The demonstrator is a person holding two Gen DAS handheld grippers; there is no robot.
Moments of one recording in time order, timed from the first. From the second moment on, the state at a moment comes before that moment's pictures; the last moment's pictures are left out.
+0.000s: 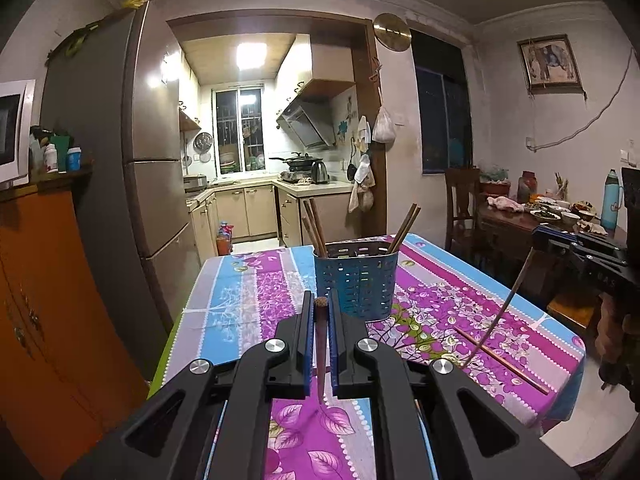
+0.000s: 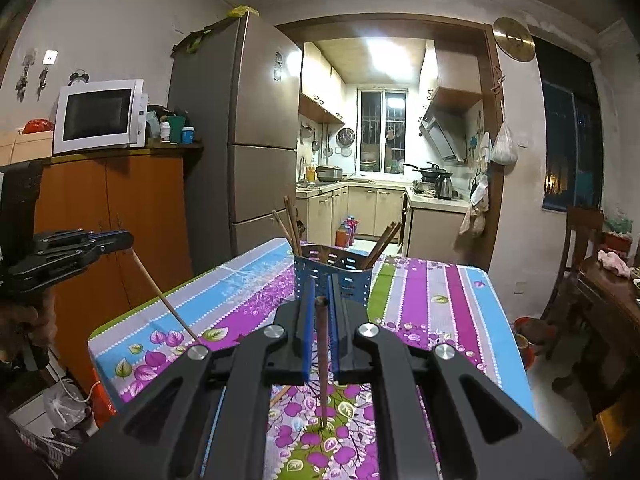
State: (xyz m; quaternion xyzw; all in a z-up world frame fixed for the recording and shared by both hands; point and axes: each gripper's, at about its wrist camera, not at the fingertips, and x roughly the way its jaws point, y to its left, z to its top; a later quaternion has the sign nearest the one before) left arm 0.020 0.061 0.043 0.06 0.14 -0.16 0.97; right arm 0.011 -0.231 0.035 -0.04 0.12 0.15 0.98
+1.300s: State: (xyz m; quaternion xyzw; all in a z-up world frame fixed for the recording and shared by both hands) left arm 0.074 0.012 0.039 0.14 0.19 -0.11 0.97; right arm 0.044 -0.199 0.067 -0.05 0.11 0.19 0.97
